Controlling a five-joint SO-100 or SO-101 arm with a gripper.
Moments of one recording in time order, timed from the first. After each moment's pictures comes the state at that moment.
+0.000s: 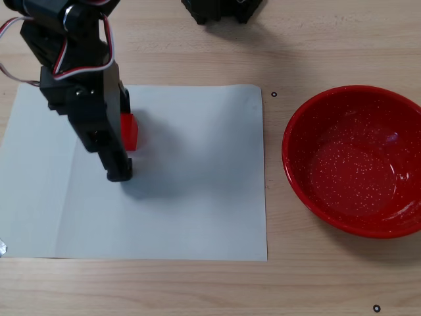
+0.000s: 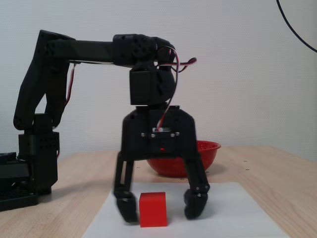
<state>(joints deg) -24.2 69.7 68.9 81.7 26.7</state>
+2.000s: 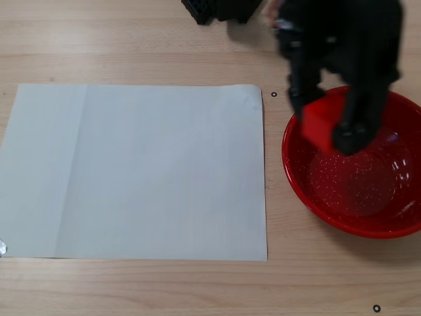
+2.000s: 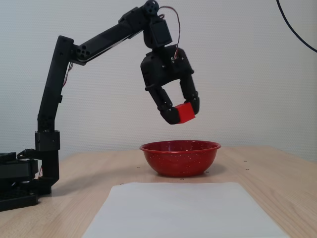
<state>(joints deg) 25.9 78.0 39.4 107.3 2.5</state>
